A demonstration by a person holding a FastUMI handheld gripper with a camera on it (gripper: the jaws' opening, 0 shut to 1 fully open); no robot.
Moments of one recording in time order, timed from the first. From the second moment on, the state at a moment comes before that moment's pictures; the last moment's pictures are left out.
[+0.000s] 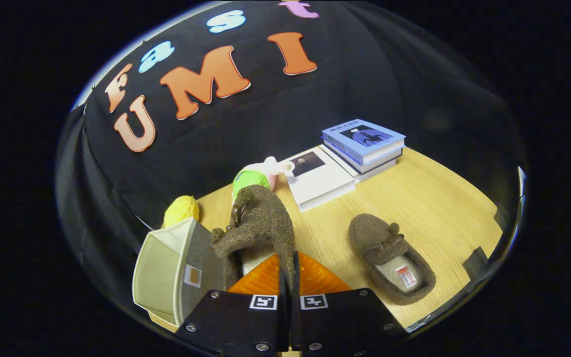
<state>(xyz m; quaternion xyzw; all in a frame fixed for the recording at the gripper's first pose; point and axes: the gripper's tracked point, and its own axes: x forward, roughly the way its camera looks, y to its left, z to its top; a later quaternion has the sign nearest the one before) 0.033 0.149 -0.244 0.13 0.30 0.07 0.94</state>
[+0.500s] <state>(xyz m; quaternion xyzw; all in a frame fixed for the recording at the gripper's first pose) 0.020 0.243 -0.177 0.16 0.28 0.14 0.94</state>
